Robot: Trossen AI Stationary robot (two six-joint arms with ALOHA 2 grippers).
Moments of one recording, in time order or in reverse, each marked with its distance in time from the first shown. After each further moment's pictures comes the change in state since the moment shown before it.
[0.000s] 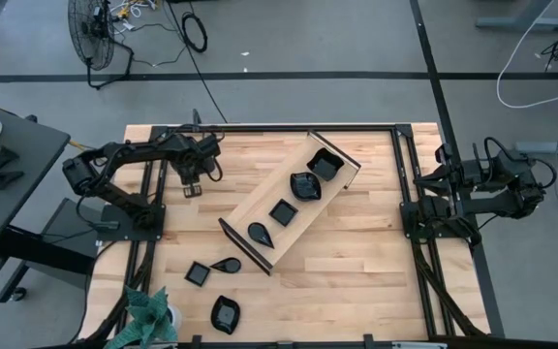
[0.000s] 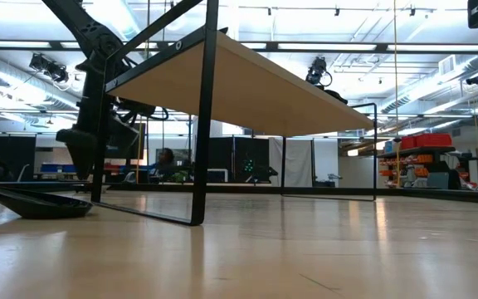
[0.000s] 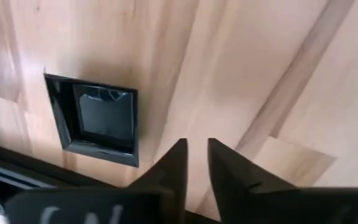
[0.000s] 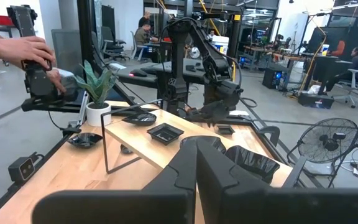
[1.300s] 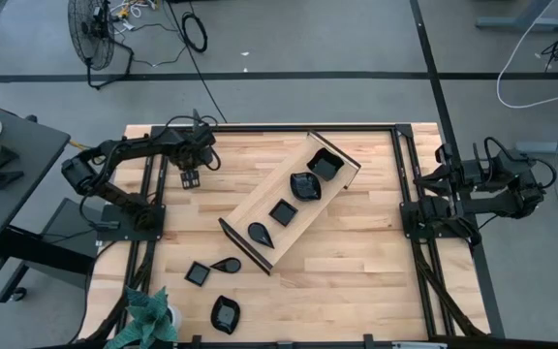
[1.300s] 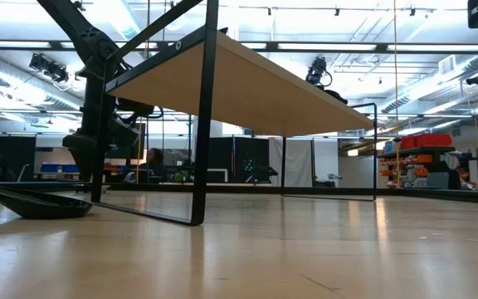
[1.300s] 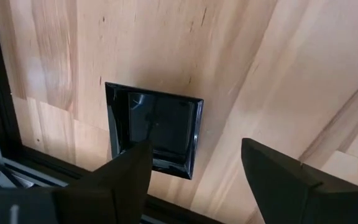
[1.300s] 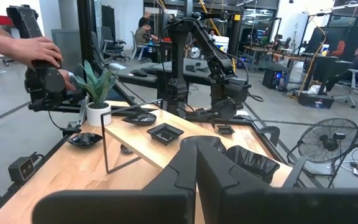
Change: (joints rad) left arm 0.117 0.000 -0.001 0.106 -0.035 0.146; right arm 0.000 0.000 0.000 0.000 0.000 0.000
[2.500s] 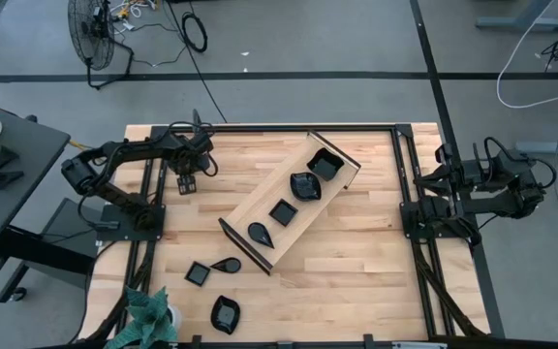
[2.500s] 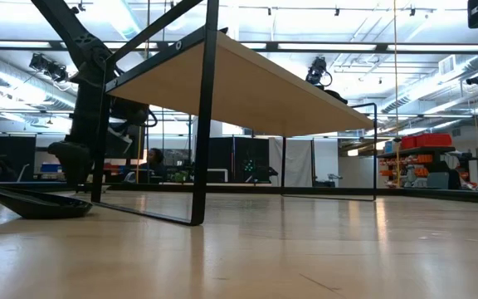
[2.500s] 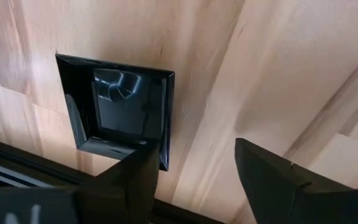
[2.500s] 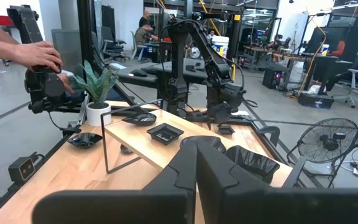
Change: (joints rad) left arm -0.001 0.000 -0.079 0.026 -0.004 -0.008; right arm 0.000 0.000 0.000 0.000 0.000 0.000
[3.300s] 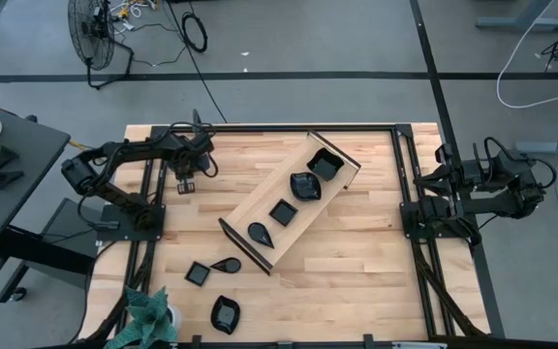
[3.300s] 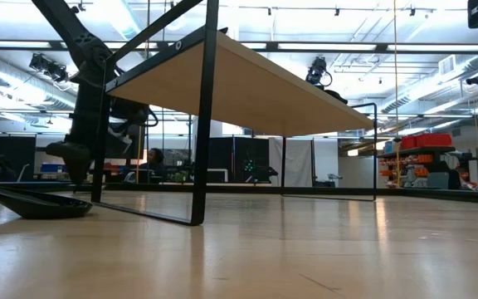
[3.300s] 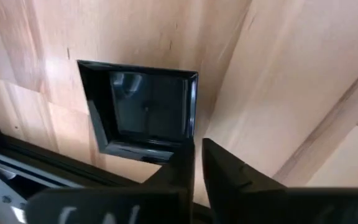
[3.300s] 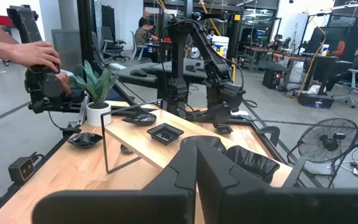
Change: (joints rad) left arm -0.013 0.000 0.000 0.000 -0.046 0.028; right arm 0.000 0.000 0.000 0.000 0.000 0.000
